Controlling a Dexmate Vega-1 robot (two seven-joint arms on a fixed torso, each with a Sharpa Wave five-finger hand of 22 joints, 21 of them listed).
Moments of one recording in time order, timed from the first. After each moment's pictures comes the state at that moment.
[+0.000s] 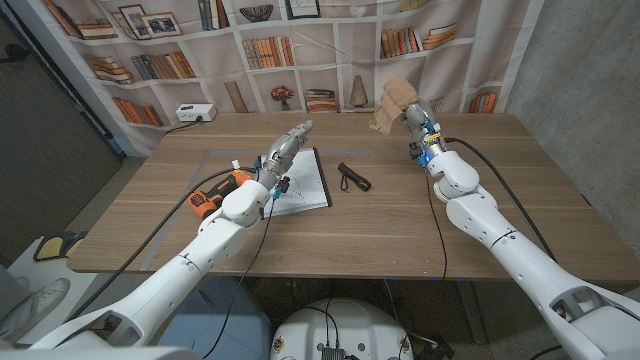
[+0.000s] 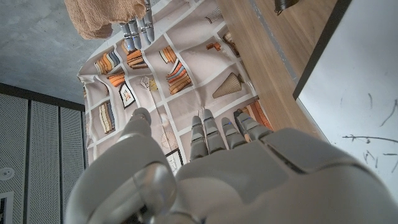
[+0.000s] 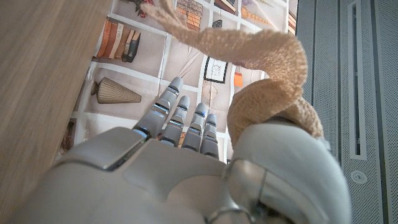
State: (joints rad) left arm 0.89 0.53 0.47 -1.58 -0.47 -0.23 0.07; left_hand 0.56 0.12 0.34 -0.16 0.18 0.25 -0.06 0.21 0.18 0.27 -0.08 0.28 0.19 0.07 -0.08 0.19 0.17 0.05 0.01 0.20 0.17; right arm -0.80 -0.47 -0.40 -1.51 0.58 0.36 0.01; right_hand 0.73 0.05 0.14 0.07 0.22 0.20 -0.04 0.18 0.20 0.26 -0.05 0.24 0.29 0.23 -0.04 0.20 0.33 0.43 -0.03 0.25 0.17
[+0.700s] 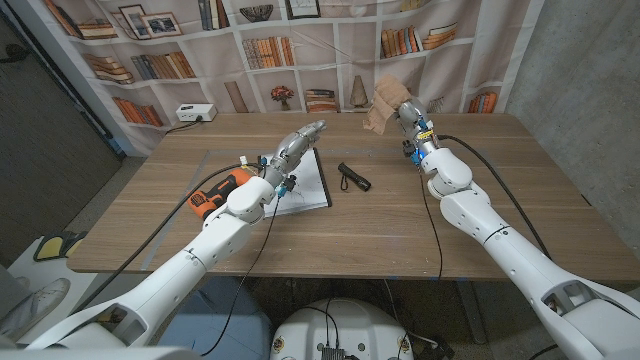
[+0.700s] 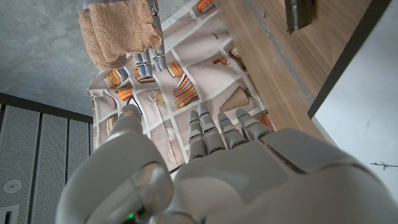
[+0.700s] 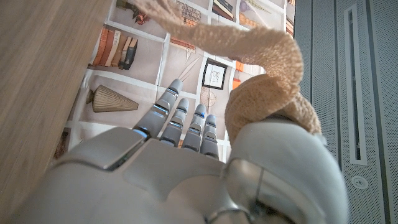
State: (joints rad) left arm 0.85 0.52 0.51 -1.57 -0.47 -0.23 0.02; left_hand 0.58 0.04 0.31 -0.17 0.18 0.34 -0.05 0.22 0.18 0.36 -0.11 0.29 0.20 0.16 -0.10 0.20 0.17 0.11 -0.02 0.20 0.17; right arm -0.77 -0.45 -0.42 -1.50 0.57 0.35 0.02; right_hand 0.77 0.05 0.15 0.03 0.22 0.18 -0.05 0.18 0.20 0.25 -0.06 0.22 0.28 0.21 -0.04 0.20 0.32 0.41 -0.05 0.23 0.17
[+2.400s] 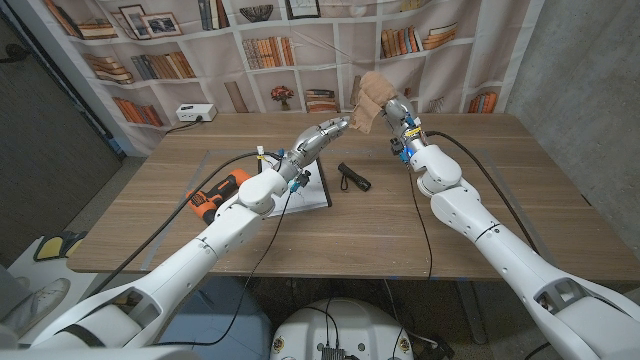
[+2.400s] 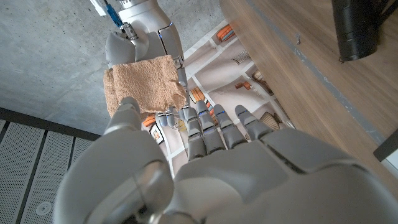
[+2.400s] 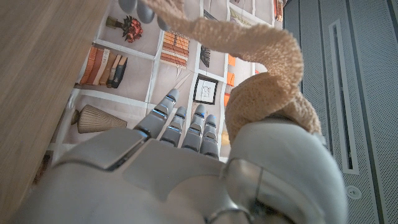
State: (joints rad) left arm 0.77 0.48 0.57 -1.52 -0.43 -0.28 -0.10; left_hand 0.65 0.02 0.31 -0.17 0.18 0.38 -0.07 0.22 0.19 0.41 -0.12 0.29 0.21 0.30 -0.13 0.21 0.17 0.19 0.00 0.21 0.17; right arm -0.76 -0.43 -0.46 -1.55 0.55 0.32 0.01; right_hand 0.77 0.06 0.12 0.01 0.22 0.17 -0.05 0.19 0.20 0.24 -0.07 0.21 0.27 0.10 -0.04 0.18 0.30 0.32 -0.04 0.18 0.17
